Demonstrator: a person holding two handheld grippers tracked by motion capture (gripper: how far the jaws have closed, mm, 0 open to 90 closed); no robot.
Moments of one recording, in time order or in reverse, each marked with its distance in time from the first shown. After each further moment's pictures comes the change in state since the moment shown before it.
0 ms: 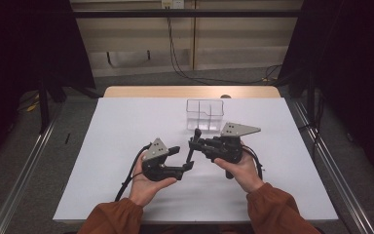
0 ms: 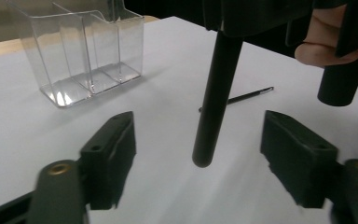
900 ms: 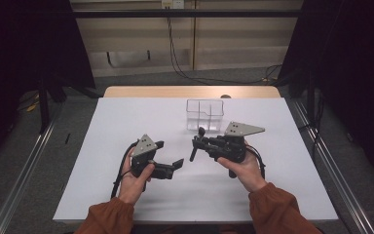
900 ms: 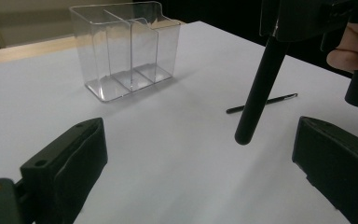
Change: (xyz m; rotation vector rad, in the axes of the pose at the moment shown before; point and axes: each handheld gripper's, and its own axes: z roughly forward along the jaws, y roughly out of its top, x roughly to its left) left arm 0.016 0.003 -0.024 -0.011 0.080 -0.033; right arm -0.004 0.000 -0.008 -0.005 -0.029 -0.009
